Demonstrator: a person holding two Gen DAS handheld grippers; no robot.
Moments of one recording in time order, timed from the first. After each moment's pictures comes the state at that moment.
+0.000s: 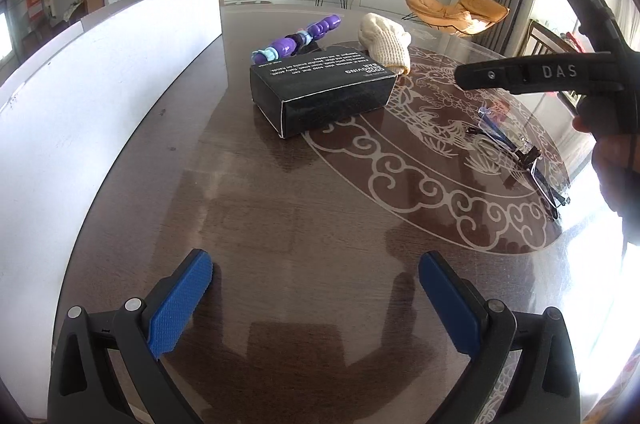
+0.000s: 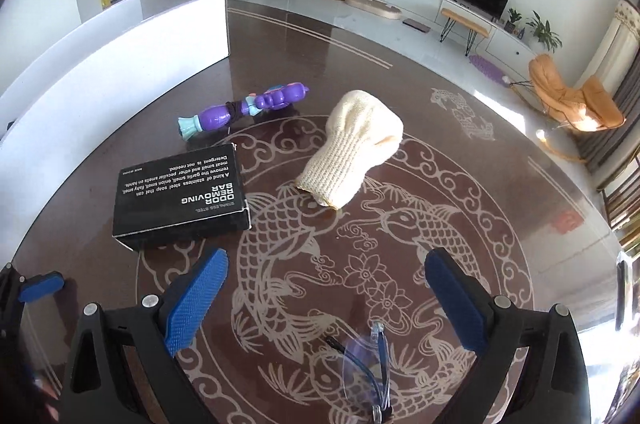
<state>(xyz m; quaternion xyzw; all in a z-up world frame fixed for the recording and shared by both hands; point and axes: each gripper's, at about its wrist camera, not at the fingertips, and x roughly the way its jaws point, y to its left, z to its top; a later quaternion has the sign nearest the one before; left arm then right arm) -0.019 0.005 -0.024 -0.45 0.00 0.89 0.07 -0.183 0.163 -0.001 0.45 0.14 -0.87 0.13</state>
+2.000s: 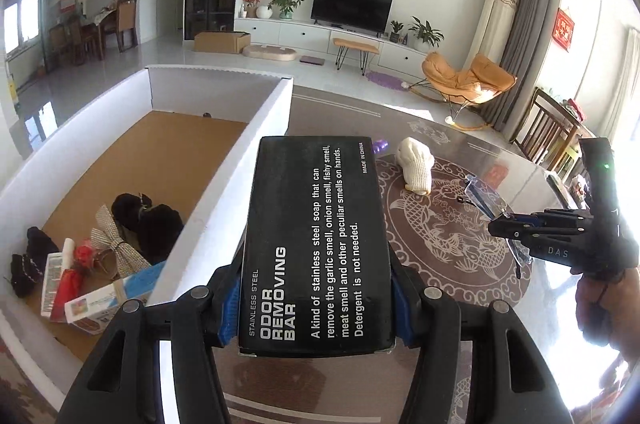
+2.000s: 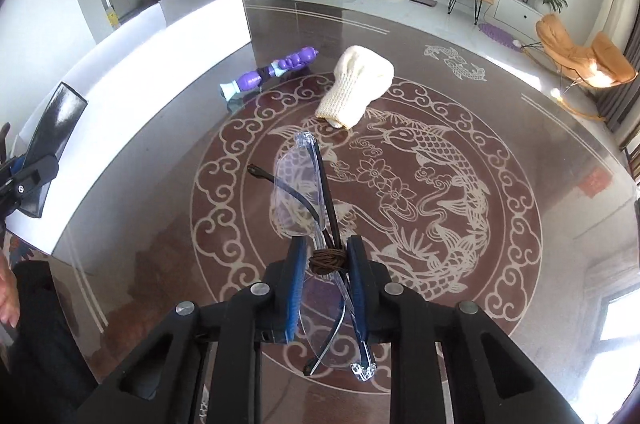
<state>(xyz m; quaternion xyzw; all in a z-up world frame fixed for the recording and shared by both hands) 0.005 -0.107 0.105 -0.36 -0.07 0.93 0.04 -0.115 0.180 0.032 0.48 0.07 -0.86 0.18</state>
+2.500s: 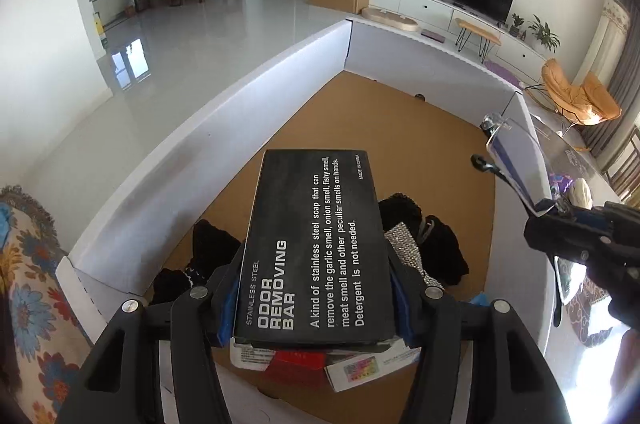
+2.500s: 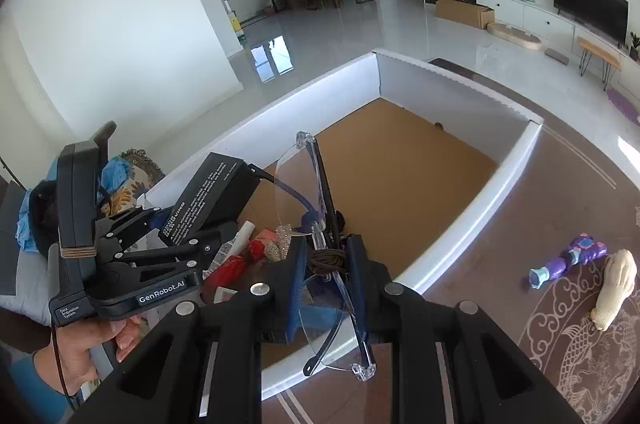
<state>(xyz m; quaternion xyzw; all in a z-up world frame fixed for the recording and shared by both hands) -0.037 -0.322 0.069 -0.46 -0.10 0.87 -0.14 -0.137 -0.146 0.093 0.44 0.07 -0.81 0.39</state>
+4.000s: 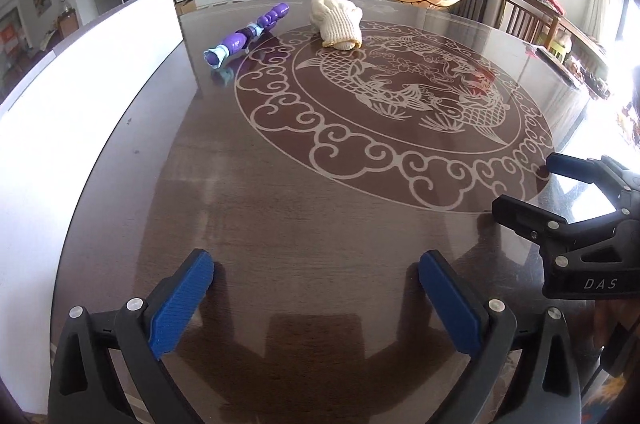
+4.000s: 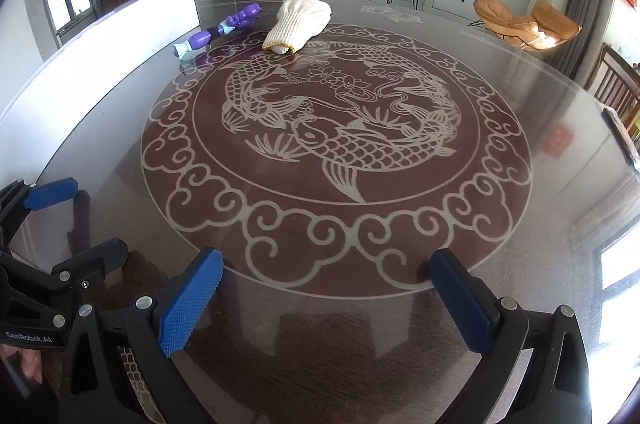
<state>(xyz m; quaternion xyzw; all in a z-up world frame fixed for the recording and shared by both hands) -0.006 0.038 -0.026 -0.46 0.05 0.88 0.10 -0.037 0.214 -0.049 0.46 0.04 -0.89 0.07</state>
